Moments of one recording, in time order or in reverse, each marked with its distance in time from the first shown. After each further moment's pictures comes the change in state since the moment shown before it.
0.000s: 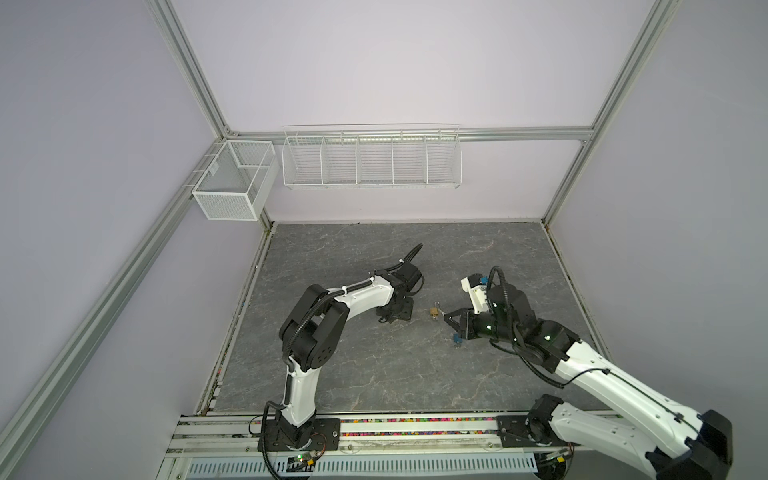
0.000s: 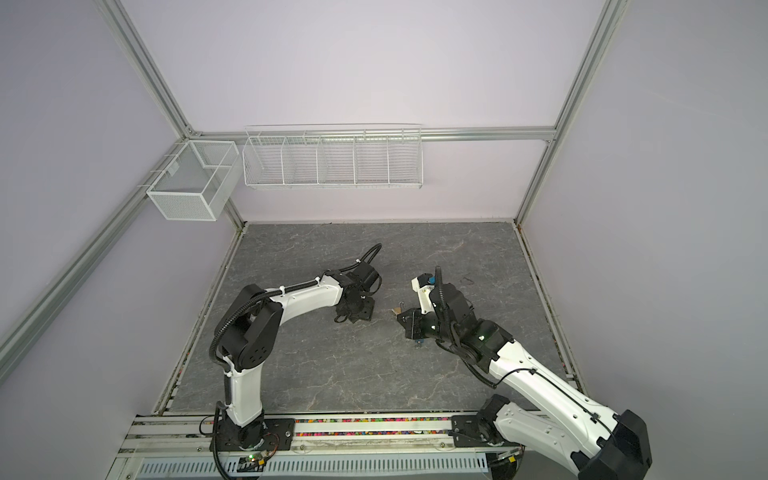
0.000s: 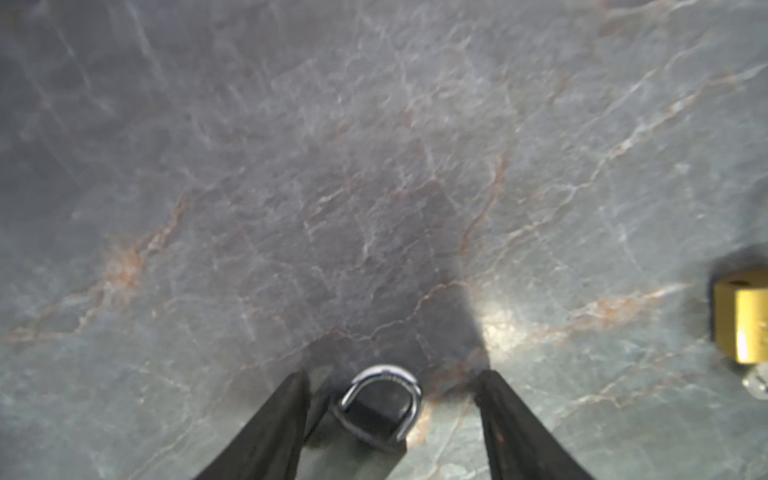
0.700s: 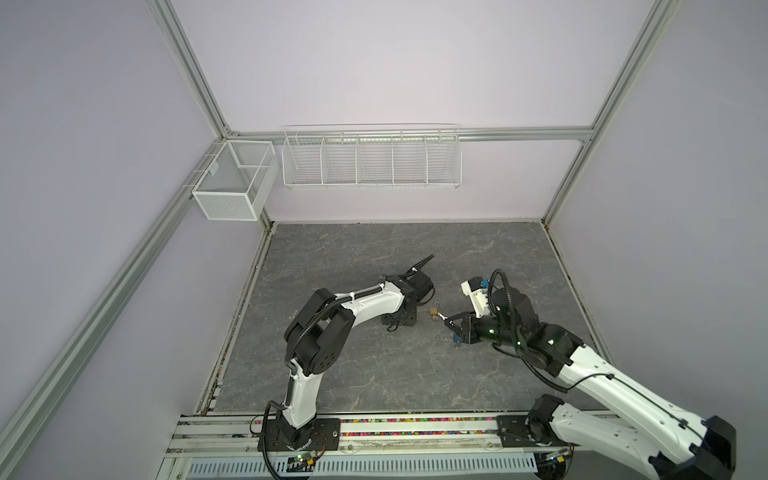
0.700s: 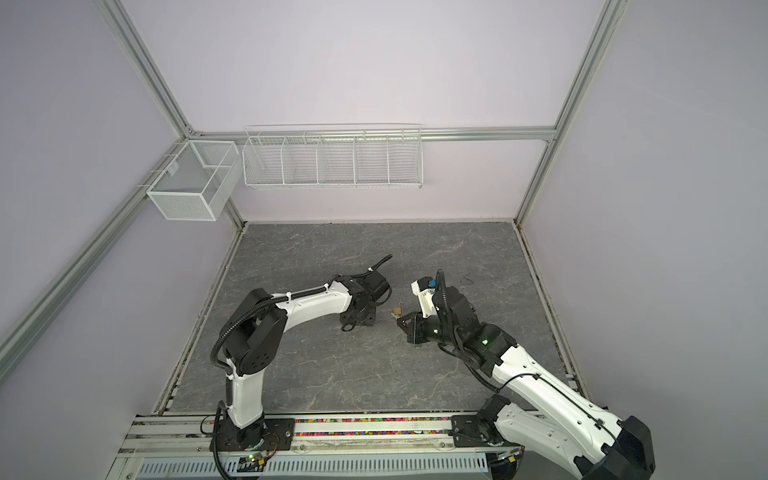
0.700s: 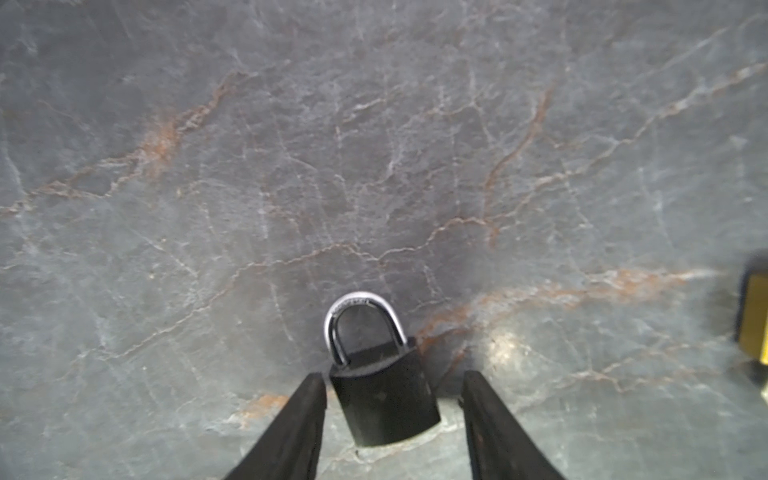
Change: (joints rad) left arm -0.093 0.010 0.024 -0.095 -0.129 -0.264; right arm 0.000 -0.026 -0.026 0.000 -0.039 -0.024
